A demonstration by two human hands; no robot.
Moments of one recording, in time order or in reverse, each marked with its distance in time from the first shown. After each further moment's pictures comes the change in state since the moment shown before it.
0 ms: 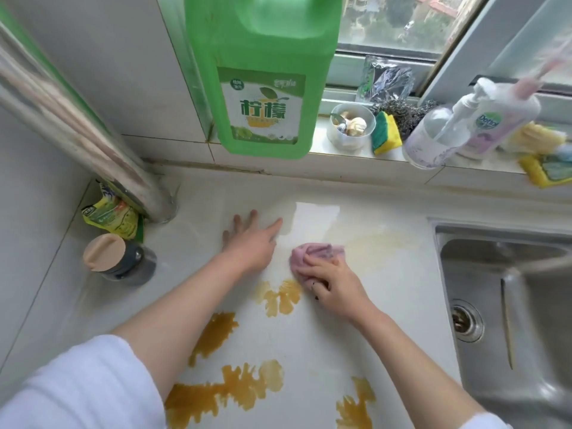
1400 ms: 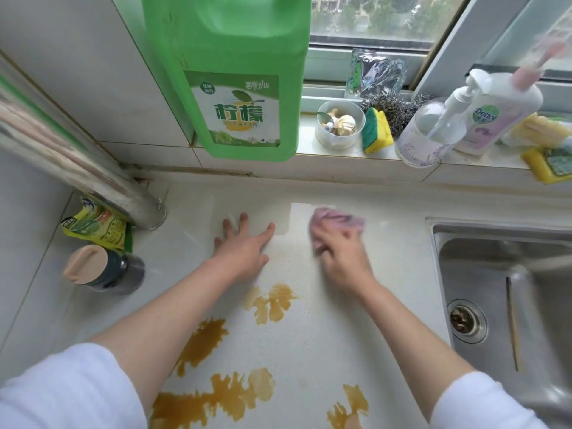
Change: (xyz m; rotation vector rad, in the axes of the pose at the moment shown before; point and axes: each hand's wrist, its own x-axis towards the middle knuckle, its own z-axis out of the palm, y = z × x) left_hand -0.001 0.013 -0.007 0.025 -0.090 -0.048; right_hand 0.047 0.032 -0.032 -0.149 0.201 0.040
